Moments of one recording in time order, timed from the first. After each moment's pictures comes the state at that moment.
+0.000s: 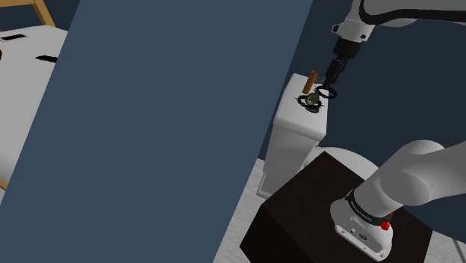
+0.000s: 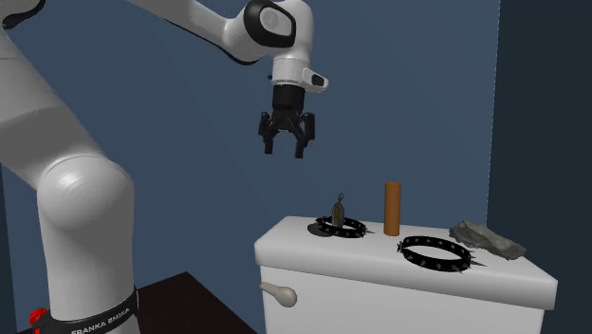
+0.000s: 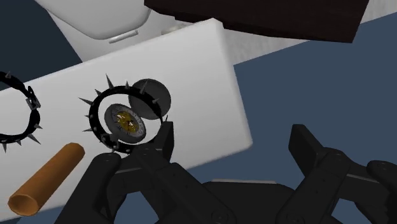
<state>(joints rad) -0.05 -0.55 -0.22 -2.30 -0.05 1.68 -0.39</state>
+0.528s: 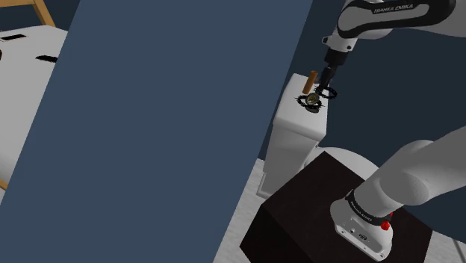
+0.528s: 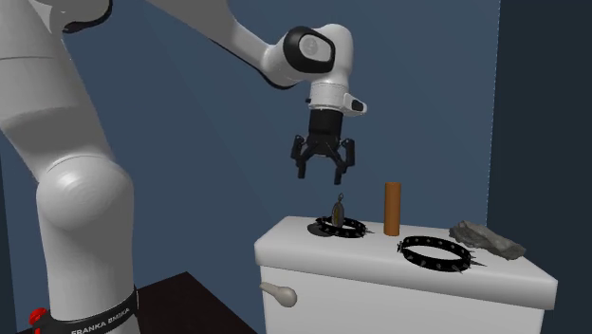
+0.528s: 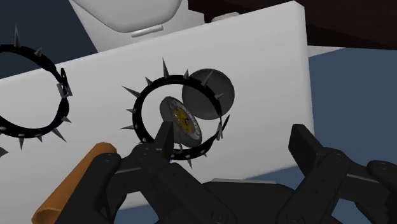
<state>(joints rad) -0.06 -0.31 -0.34 -2.22 -0.08 1.81 -0.59</state>
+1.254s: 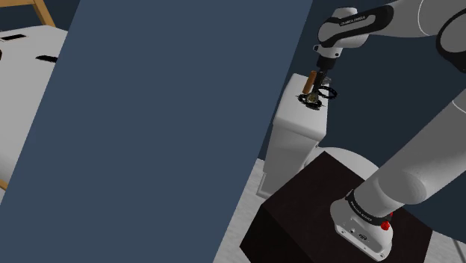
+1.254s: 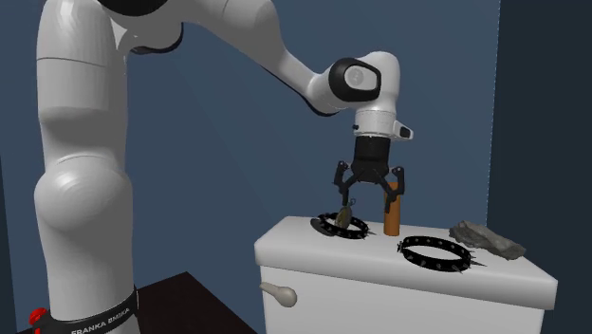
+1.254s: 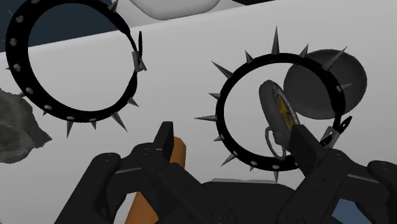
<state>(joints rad) -0.09 0.04 -0.44 -2.03 -0.02 1.94 -0.82</state>
